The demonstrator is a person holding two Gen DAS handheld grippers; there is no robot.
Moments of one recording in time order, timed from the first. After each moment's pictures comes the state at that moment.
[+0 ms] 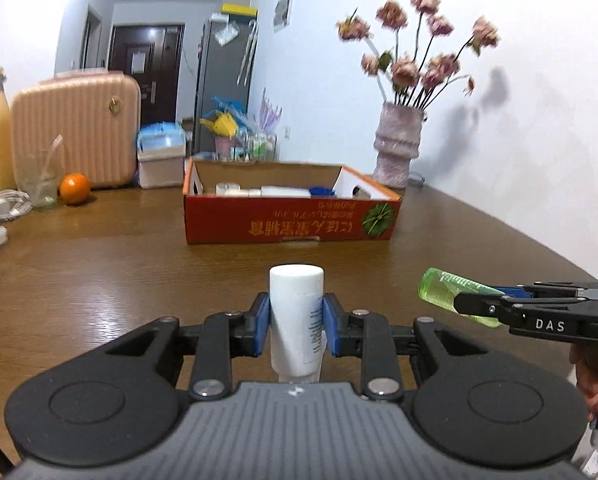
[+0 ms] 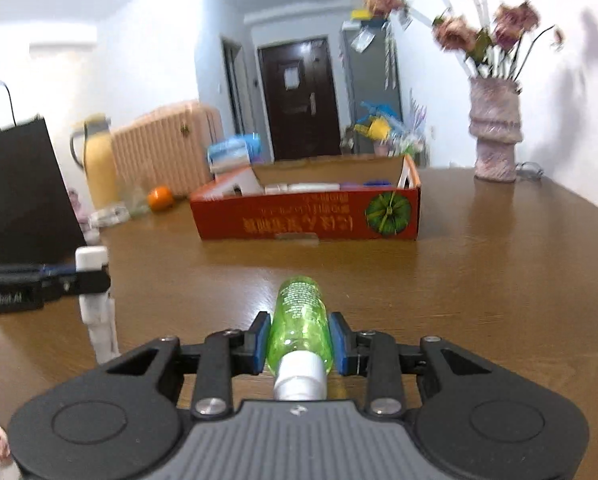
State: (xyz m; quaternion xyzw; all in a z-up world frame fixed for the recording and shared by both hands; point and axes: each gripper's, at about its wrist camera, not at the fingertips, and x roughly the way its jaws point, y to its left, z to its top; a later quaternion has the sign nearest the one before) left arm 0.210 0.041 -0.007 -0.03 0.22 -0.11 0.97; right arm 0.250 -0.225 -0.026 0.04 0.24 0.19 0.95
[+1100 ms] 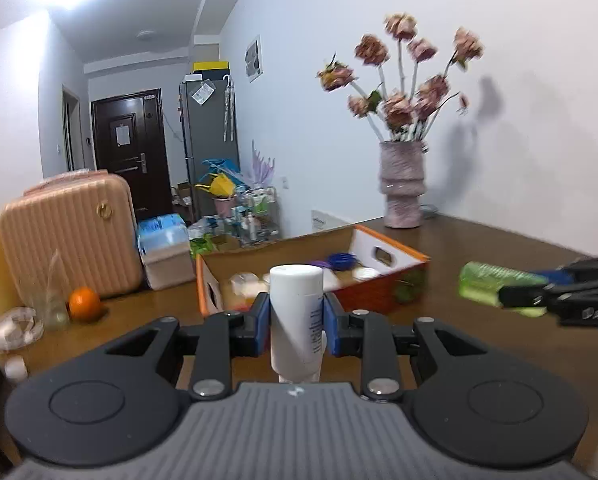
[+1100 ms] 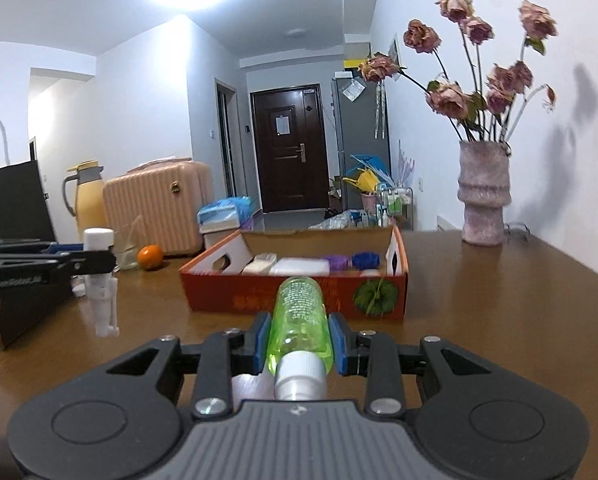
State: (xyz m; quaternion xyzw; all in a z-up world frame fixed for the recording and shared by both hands) left arm 0.296 0.040 0.048 0.07 0.15 -0.10 0.98; right arm 0.288 -0.225 0.023 0.03 0.18 0.17 0.97
